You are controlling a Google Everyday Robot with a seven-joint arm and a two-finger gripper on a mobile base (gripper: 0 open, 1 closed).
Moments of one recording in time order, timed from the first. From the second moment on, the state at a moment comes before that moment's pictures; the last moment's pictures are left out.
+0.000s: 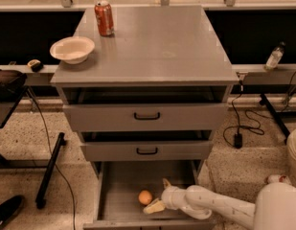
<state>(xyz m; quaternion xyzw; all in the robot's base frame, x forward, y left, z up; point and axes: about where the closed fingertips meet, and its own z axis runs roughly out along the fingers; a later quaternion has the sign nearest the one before) 0.543 -0.047 0.207 -0.41 0.81 0.23 0.36</state>
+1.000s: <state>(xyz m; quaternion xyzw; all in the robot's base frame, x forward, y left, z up) 0.560 -0.033 0.167 -0.44 0.77 0.25 0.39</state>
